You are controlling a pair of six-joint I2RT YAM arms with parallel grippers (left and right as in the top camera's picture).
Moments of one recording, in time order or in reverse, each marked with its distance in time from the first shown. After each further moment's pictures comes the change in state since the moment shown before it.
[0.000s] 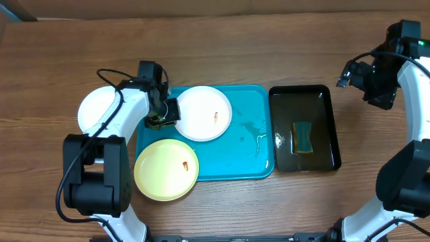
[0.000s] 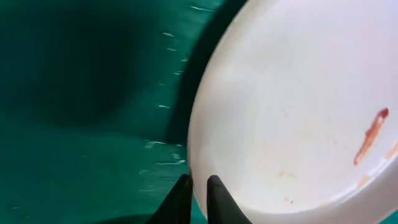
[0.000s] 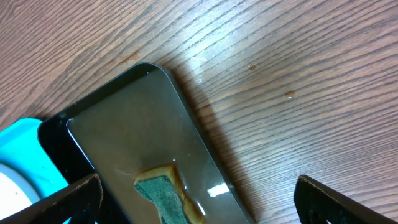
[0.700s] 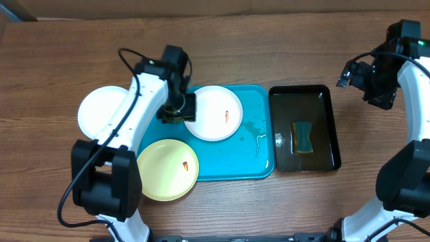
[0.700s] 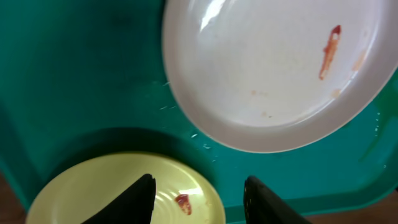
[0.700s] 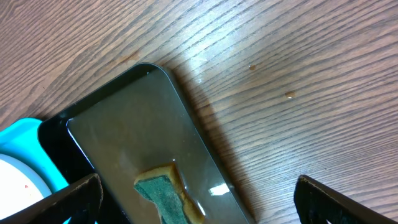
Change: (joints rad) left arm -0.146 -0.005 0.294 -0.425 -0.082 0.006; right arm 0.000 0.000 0.000 0.000 0.000 0.000
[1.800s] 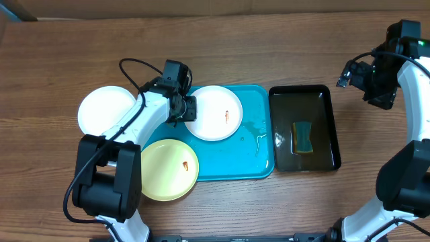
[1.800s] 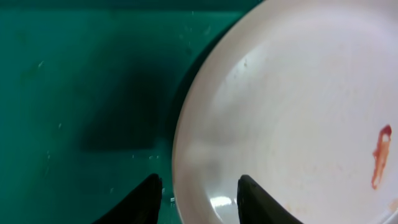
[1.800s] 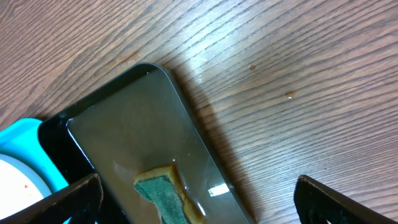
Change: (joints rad) left arm 0.000 -0.007 -0.320 0.595 -0.076 -0.005; right arm 0.000 0.000 0.000 -0.001 0.000 0.000
